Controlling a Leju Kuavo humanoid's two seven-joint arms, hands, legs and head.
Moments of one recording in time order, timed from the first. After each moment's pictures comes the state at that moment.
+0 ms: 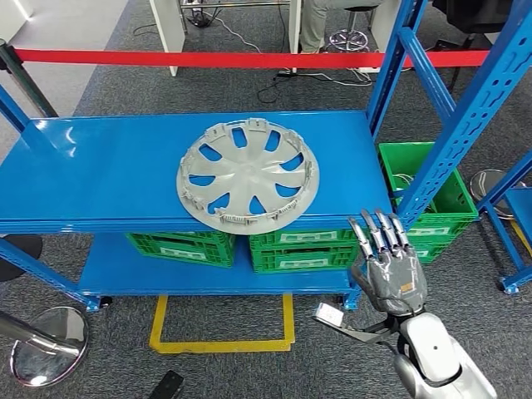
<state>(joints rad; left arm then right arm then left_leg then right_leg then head) 0.02 -0.21 0.54 -0.49 -0.95 0.15 -0.33 -0.06 -0.28 0.50 -1.59 1.35 -0.52 0.03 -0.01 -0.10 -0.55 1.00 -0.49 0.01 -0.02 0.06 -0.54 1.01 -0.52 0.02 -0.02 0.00</state>
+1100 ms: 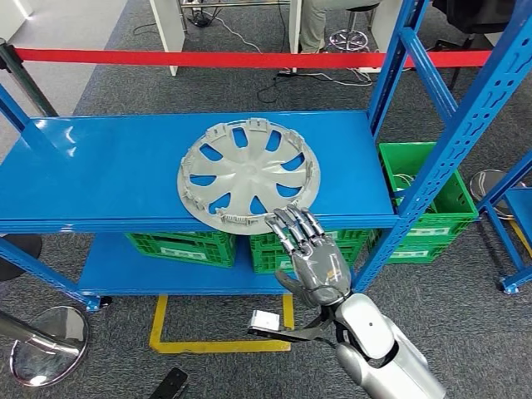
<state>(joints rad) 0.03 -0.20 0.41 -0.54 -0.83 0.08 -0.25 -0.23 -0.12 0.77 -1.50 1.16 -0.38 -0.08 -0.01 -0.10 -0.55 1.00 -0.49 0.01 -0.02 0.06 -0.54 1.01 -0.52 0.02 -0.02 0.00</state>
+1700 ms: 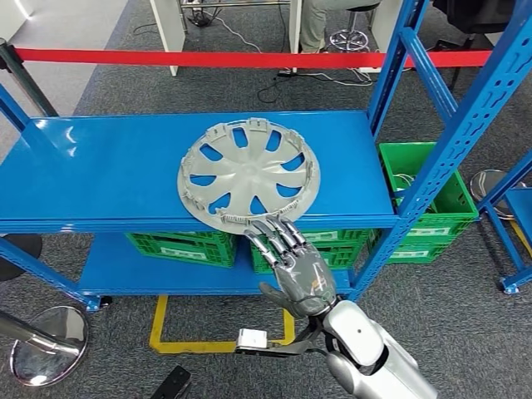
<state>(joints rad) 0.03 -0.20 0.36 -0.53 -0.81 0.10 -0.25 -0.25 -0.11 0.84 -1.50 1.14 -0.38 -0.10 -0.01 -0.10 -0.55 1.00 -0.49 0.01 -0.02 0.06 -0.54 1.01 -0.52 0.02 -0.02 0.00</state>
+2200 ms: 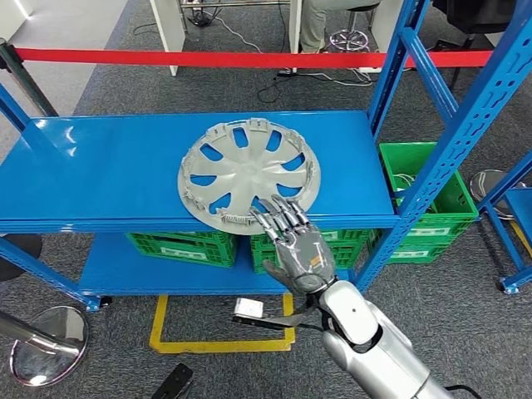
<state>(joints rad) 0.02 -0.19 0.28 -0.52 -0.75 0.12 -0.22 -0.33 -0.07 0.82 -1.41 1.17 -0.38 -0.03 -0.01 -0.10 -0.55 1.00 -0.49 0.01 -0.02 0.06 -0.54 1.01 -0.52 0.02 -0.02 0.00</state>
